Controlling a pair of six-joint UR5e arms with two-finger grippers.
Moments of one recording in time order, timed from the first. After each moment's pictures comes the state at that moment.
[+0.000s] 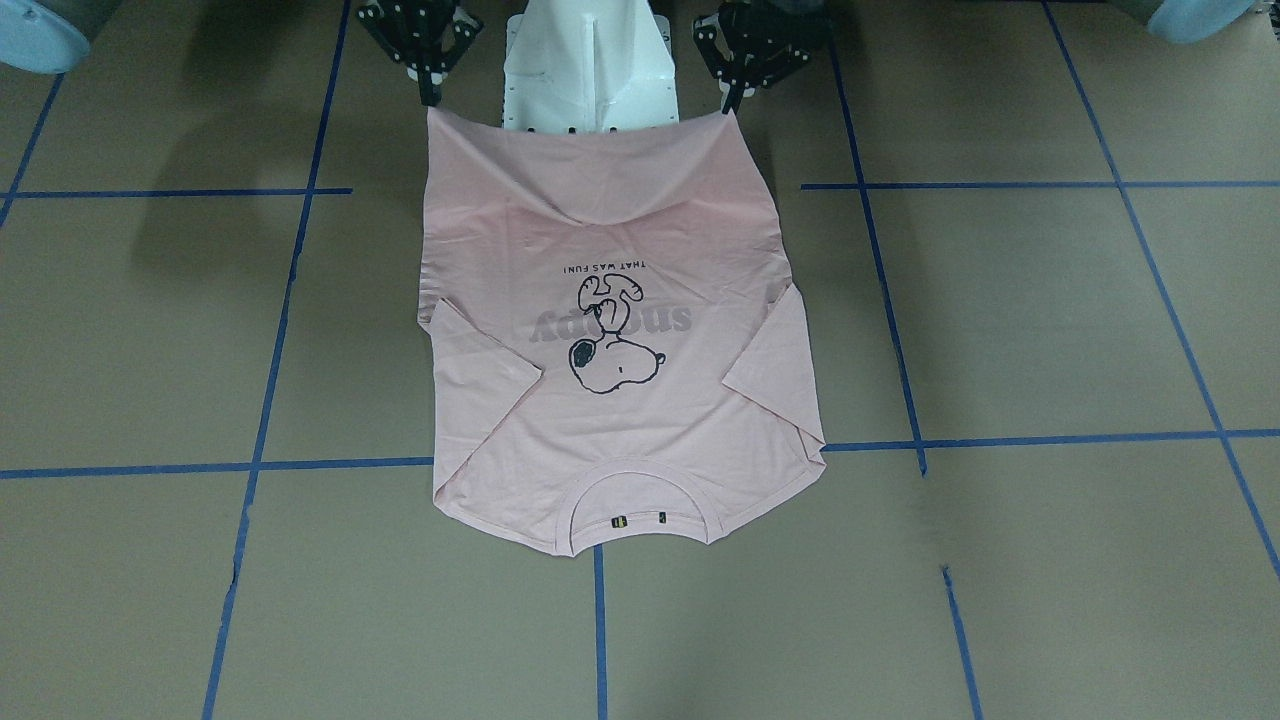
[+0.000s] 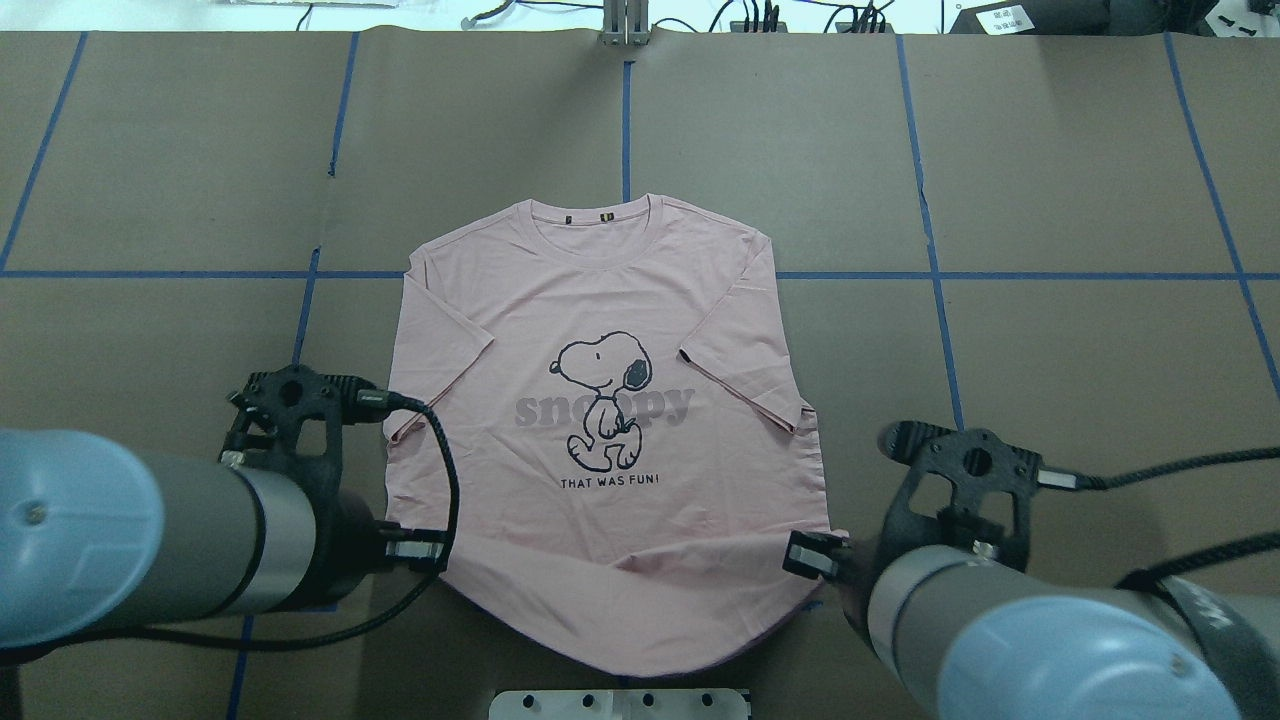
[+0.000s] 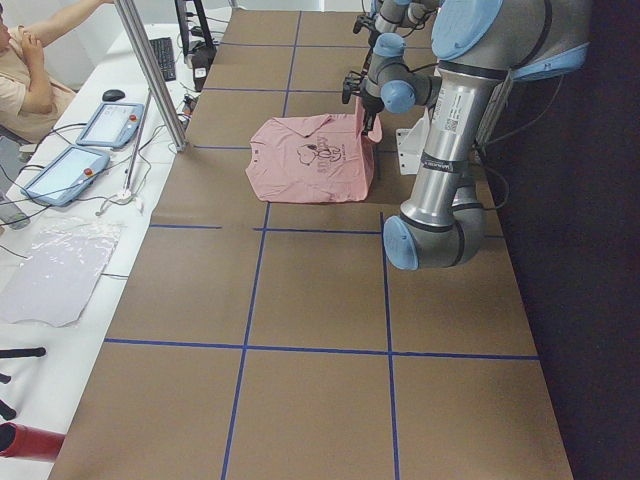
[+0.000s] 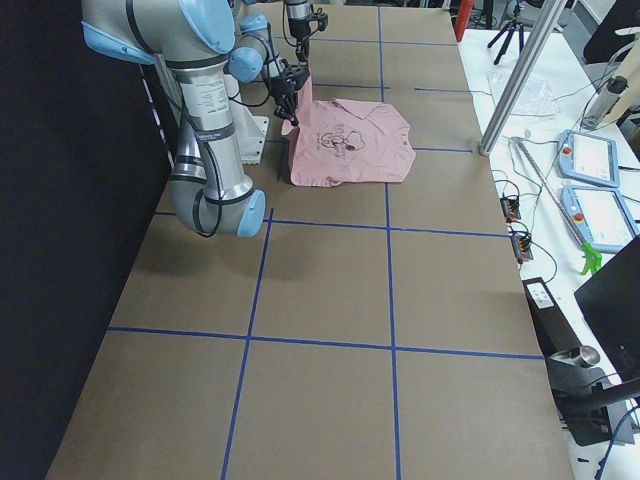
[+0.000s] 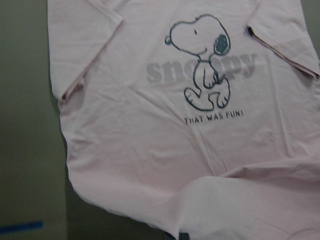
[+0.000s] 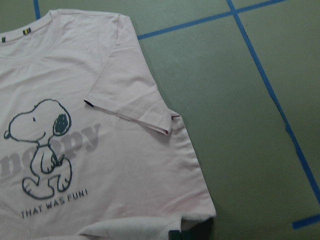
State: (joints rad) left arm -0.40 -1.97 -2.31 -1.36 -1.72 -1.21; right arm 0.22 -1.08 2.34 -2.10 1.38 1.73
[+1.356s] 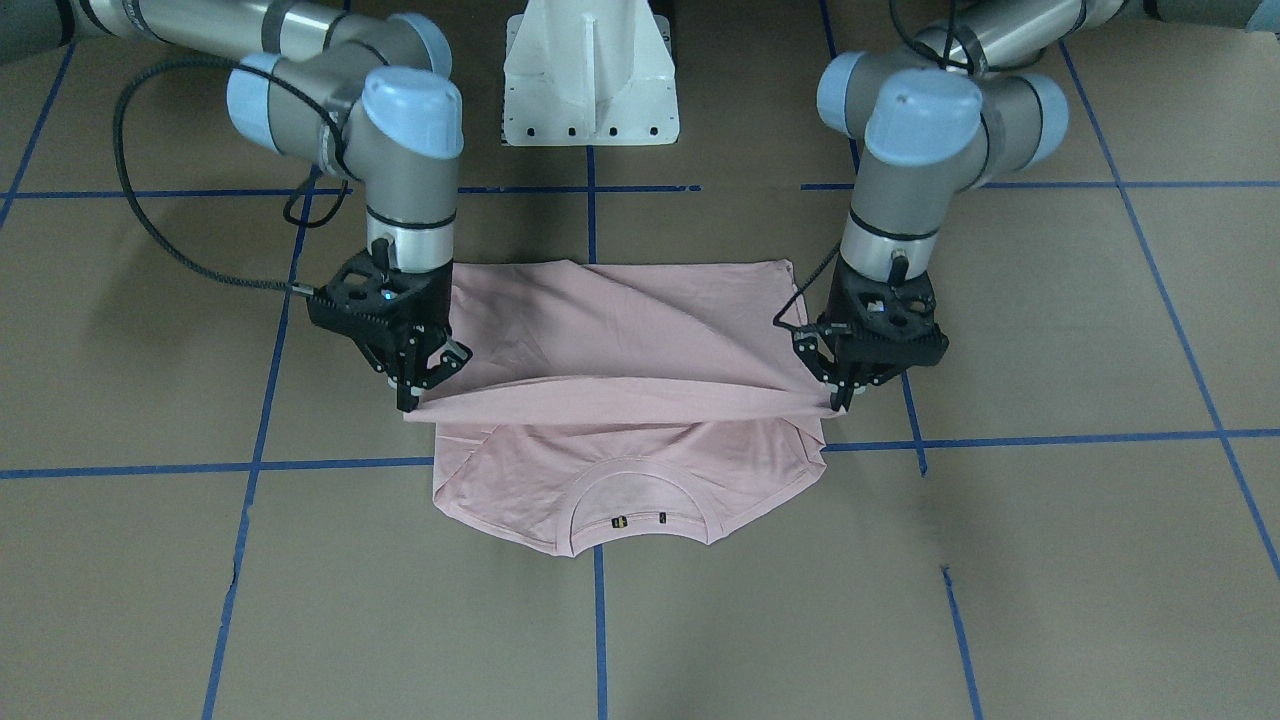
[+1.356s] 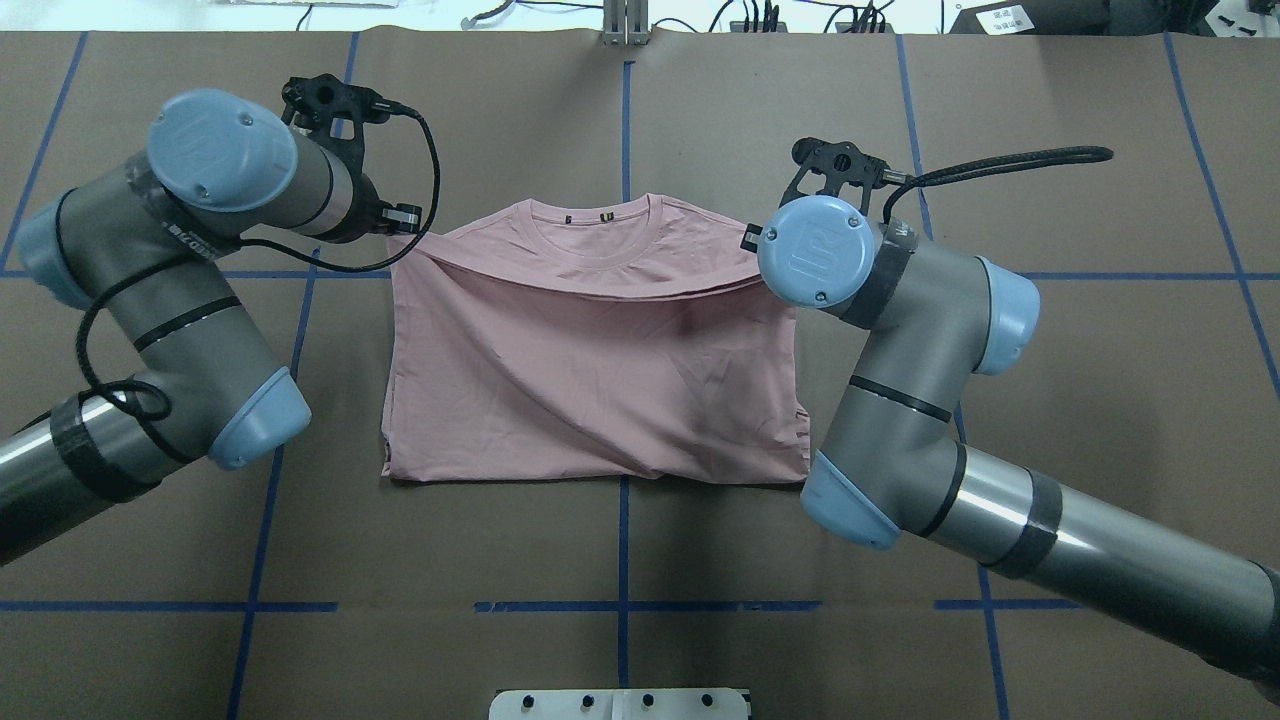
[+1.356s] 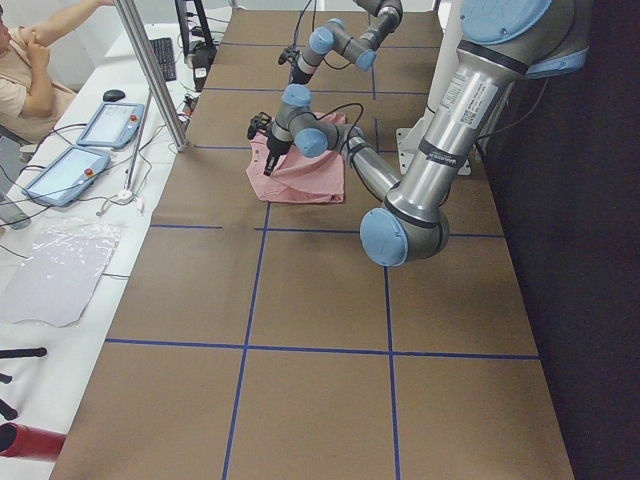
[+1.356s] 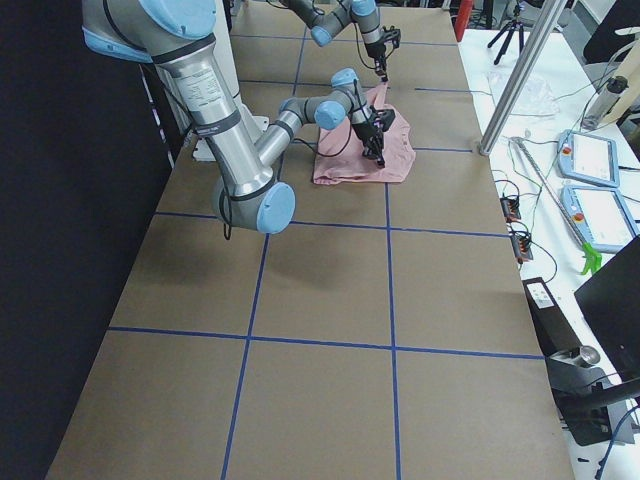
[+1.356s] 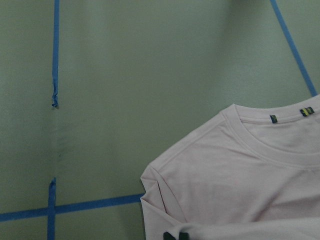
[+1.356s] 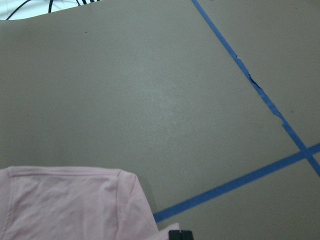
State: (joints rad) left arm -0.77 -2.09 -1.60 -1.87 -1.73 -0.89; right arm 0.60 -0.96 1.59 -1.49 1.43 1.52
